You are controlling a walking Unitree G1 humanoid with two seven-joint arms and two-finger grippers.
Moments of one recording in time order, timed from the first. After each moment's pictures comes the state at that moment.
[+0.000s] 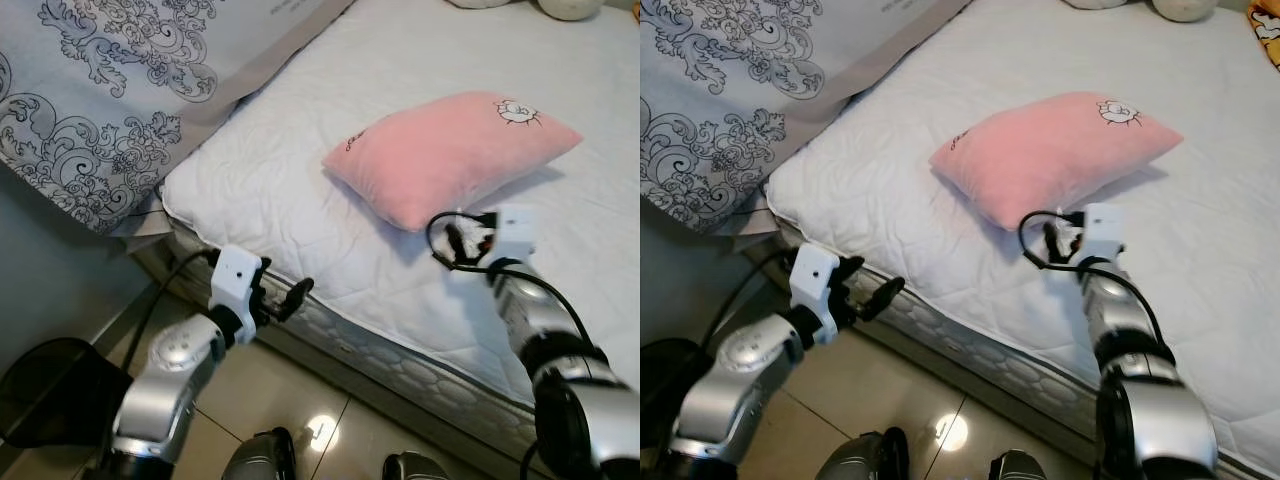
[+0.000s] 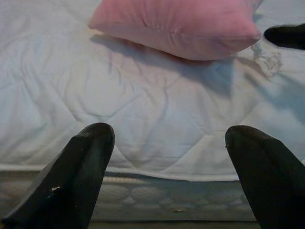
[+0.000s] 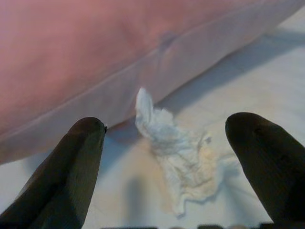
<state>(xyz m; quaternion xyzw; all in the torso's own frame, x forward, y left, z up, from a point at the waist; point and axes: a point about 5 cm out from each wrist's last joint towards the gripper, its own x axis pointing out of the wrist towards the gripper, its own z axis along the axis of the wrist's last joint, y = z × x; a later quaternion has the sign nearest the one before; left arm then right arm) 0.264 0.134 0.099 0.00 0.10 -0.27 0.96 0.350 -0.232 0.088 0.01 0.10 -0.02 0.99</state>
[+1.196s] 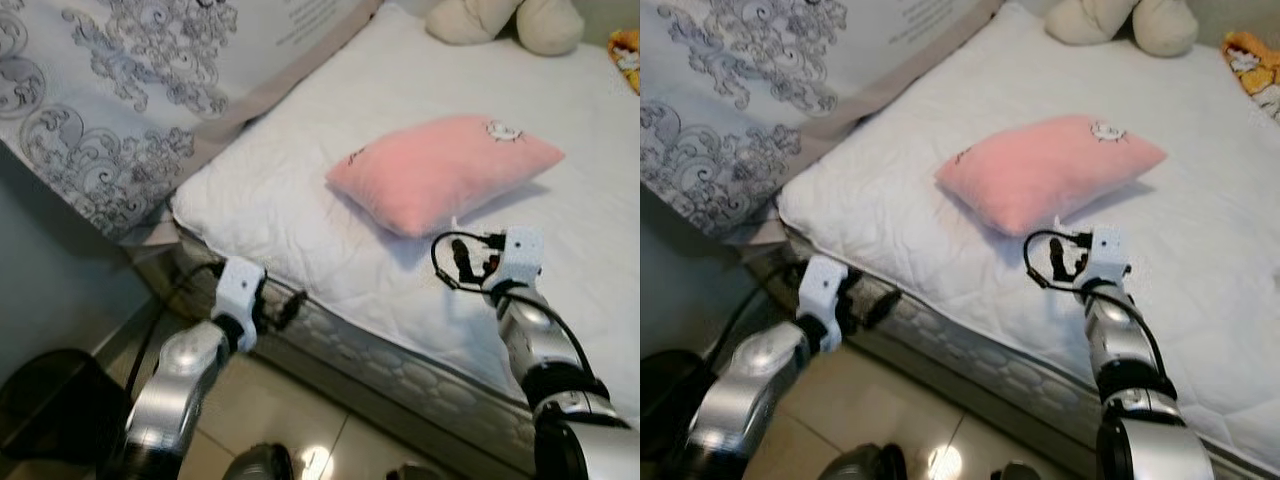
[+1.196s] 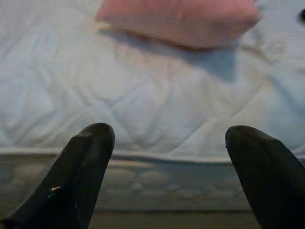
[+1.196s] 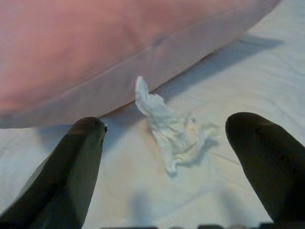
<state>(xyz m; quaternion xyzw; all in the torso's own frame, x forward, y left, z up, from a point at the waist) 0.266 0.135 0.076 0.02 0.13 -0.27 0.95 0.333 -0.233 0.068 0.01 0.12 -0.04 0.99</state>
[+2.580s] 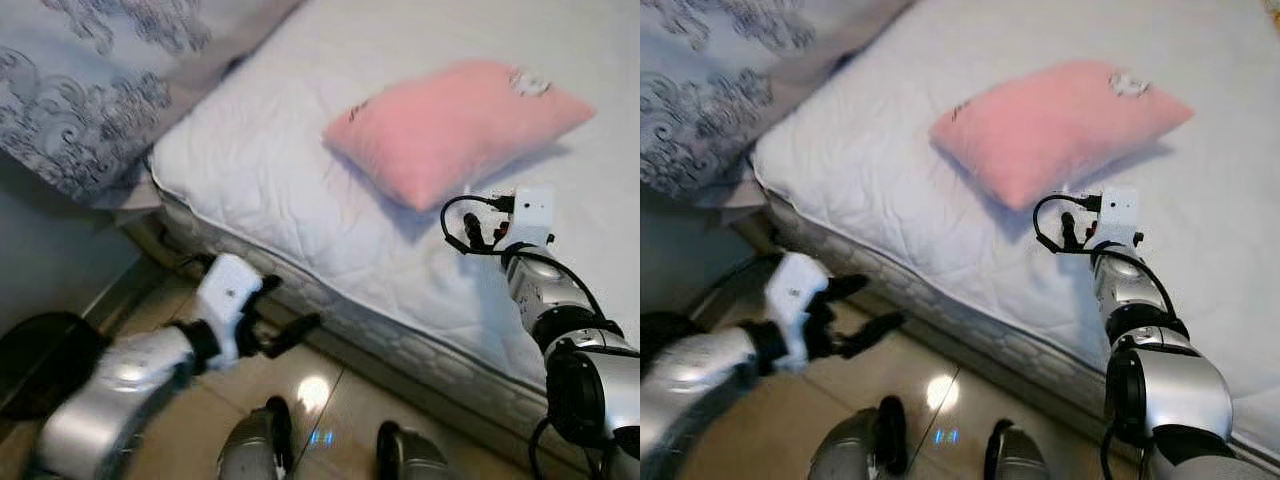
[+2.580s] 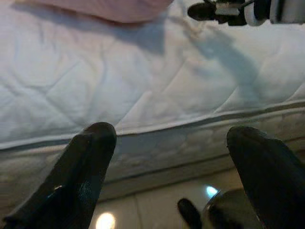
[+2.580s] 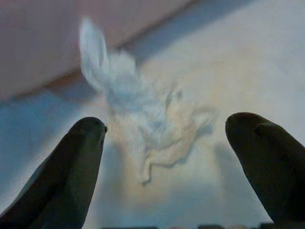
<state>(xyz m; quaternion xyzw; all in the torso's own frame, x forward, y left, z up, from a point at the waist) 0.220 0.144 0.152 0.06 0.13 -0.40 0.91 0.364 -0.246 0.102 0.00 0.15 -0.07 0.99</state>
